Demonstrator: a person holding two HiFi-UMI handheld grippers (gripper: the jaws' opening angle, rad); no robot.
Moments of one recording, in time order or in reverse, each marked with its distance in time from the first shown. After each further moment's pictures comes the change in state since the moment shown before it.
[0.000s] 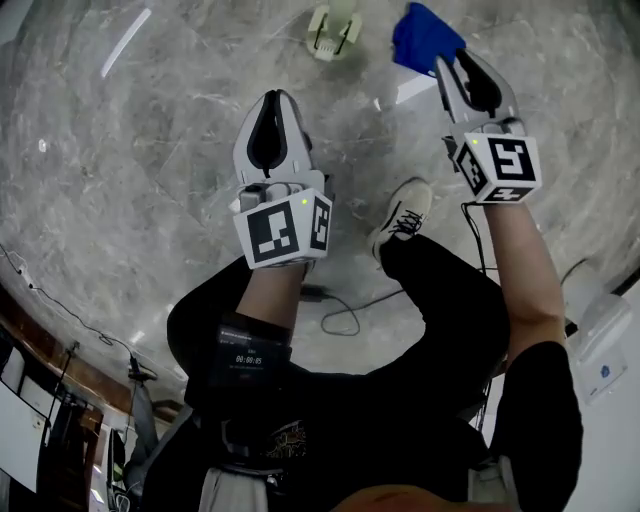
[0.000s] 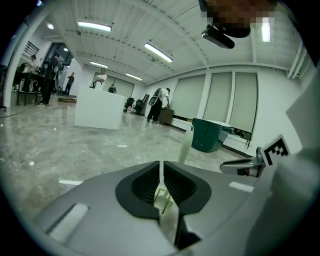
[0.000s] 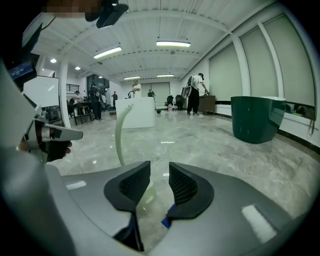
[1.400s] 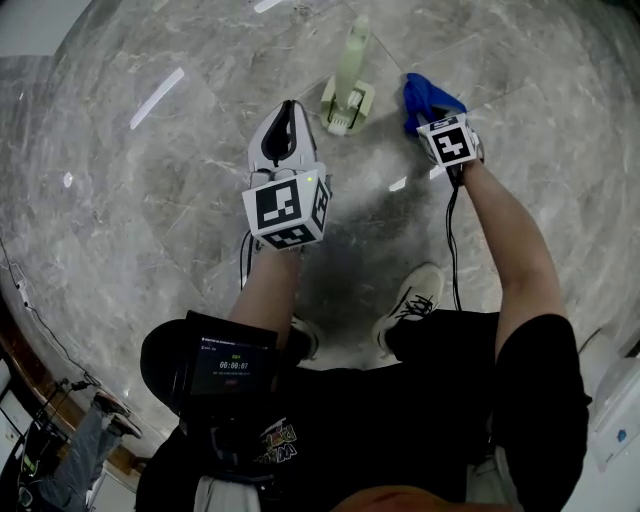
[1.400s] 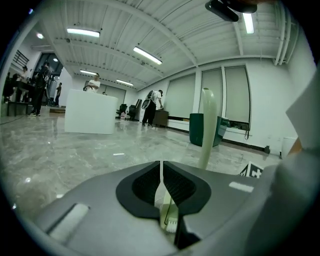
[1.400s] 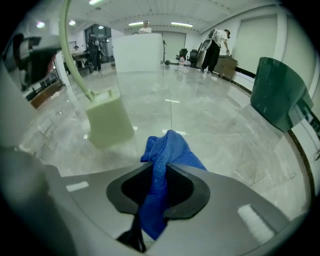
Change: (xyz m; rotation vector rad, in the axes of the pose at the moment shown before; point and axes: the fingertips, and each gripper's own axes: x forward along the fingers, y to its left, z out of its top) left arm 0.106 0.025 -0.055 0.118 -0.064 -0.041; right arm 0.158 -0.064 -0.225 -0.164 0.567 0.015
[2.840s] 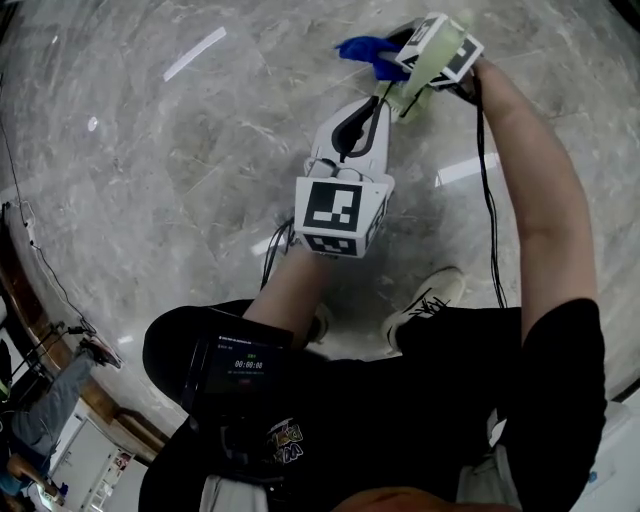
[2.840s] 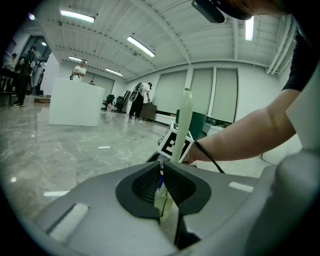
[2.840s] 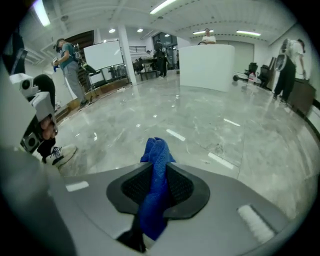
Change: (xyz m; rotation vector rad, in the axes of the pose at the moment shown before) left arm -0.017 -0.042 -0.006 -0.002 0.081 -0.172; right arm 0.002 0.107 0.197 -0.415 -0.088 0.473
